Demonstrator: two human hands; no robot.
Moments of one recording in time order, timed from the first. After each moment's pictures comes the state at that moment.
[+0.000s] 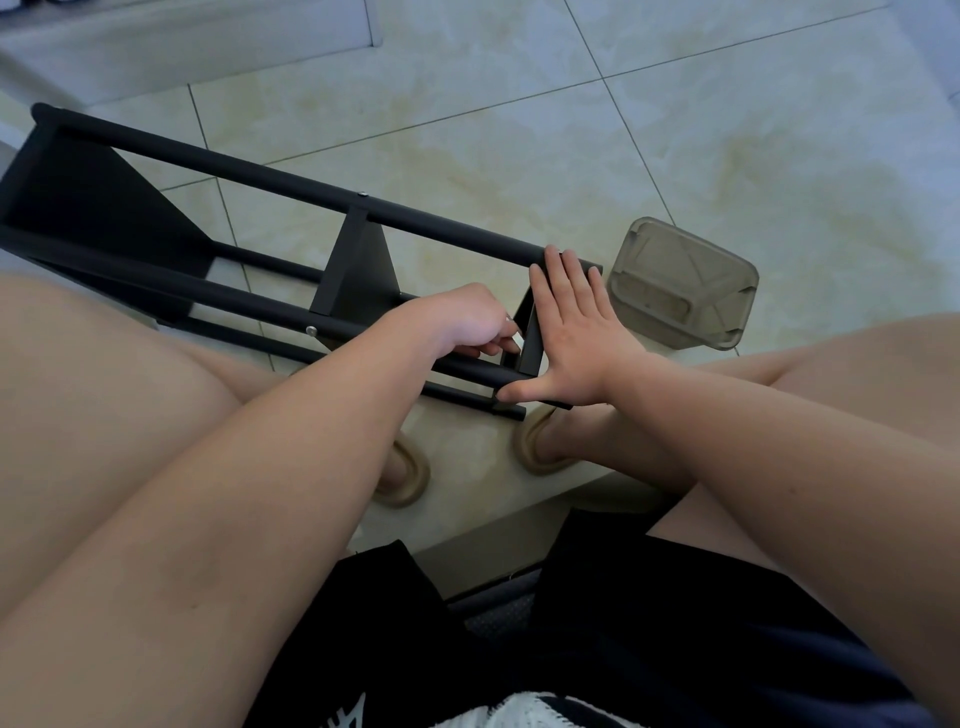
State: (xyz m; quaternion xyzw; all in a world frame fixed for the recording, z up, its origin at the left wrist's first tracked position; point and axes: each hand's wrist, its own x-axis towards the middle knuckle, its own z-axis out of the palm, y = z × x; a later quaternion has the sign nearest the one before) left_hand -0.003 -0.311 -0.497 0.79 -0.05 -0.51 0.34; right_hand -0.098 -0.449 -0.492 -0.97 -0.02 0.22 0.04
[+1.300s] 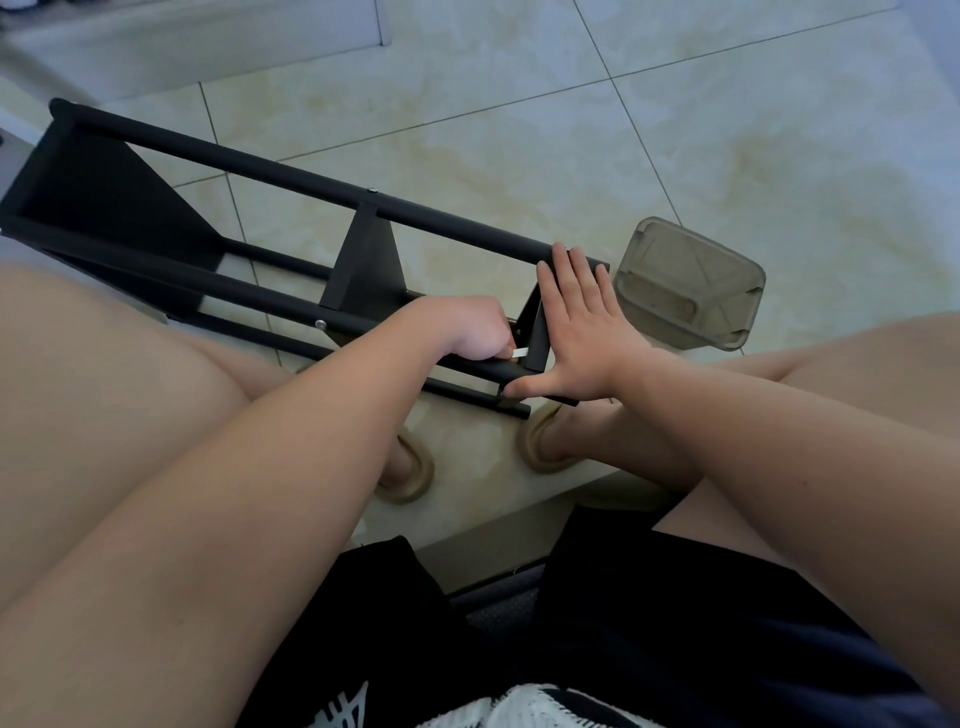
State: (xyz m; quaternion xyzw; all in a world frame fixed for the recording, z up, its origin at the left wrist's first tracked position) left_hand -0.005 -0.303 -0.479 0.82 -0.25 -0.50 0.09; right_hand -0.096 -0.451 -0.493 -0.97 -0.02 0.22 0.05
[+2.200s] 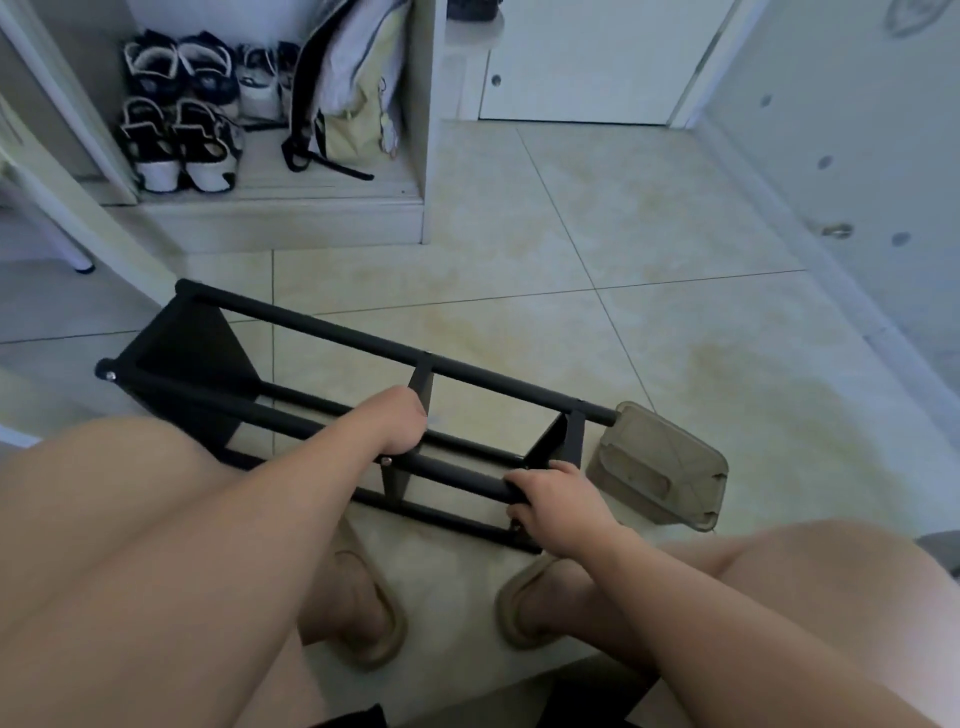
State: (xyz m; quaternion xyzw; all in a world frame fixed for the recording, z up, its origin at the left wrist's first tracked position) left_hand 0.051 -0.227 -0.454 0.91 -0.07 -0.34 0.22; right_hand -0.082 -0.430 -0.476 -0.97 -0.03 0.24 0.08
